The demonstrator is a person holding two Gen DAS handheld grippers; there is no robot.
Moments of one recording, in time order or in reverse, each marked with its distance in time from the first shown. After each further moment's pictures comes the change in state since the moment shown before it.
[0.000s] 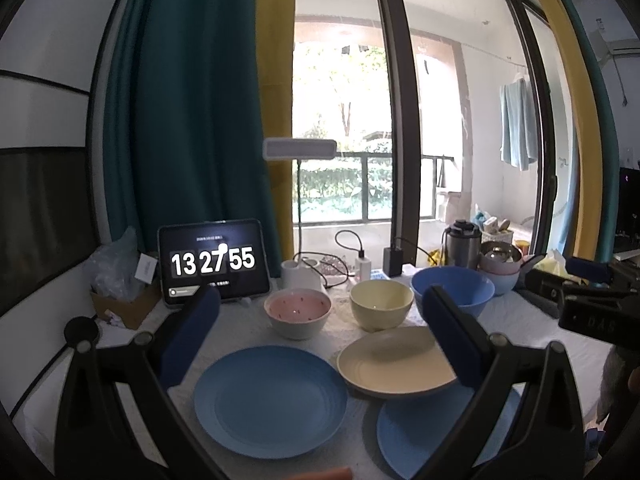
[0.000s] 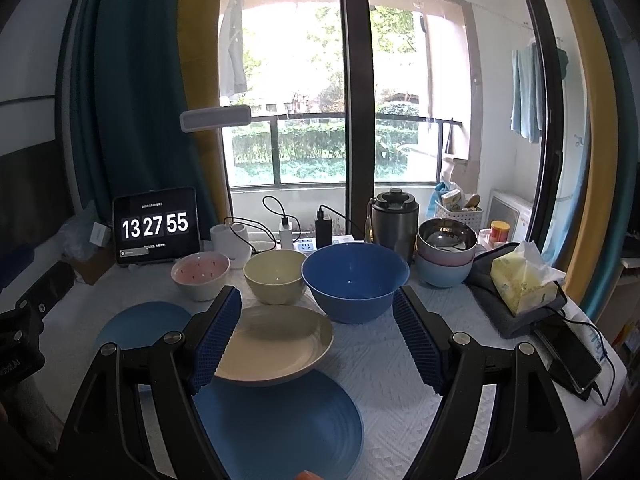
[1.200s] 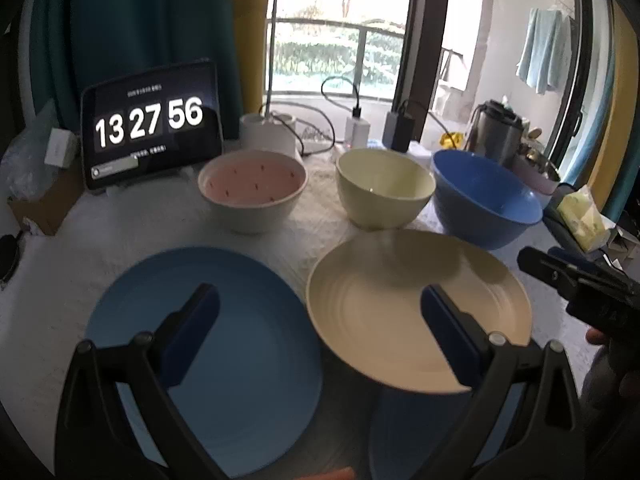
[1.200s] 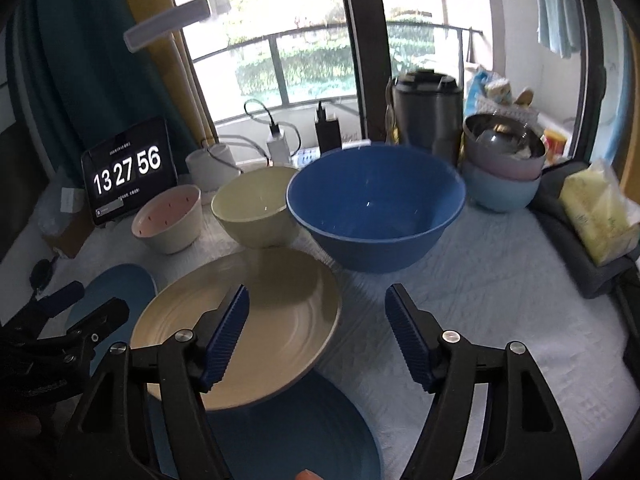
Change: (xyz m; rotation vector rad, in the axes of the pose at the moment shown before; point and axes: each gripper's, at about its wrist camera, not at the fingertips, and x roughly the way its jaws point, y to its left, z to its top) left arm 0.169 -0.013 -0.066 -0.085 0.517 -0.072; right arm 0.150 -0.027 -0.034 0.098 0.332 0.105
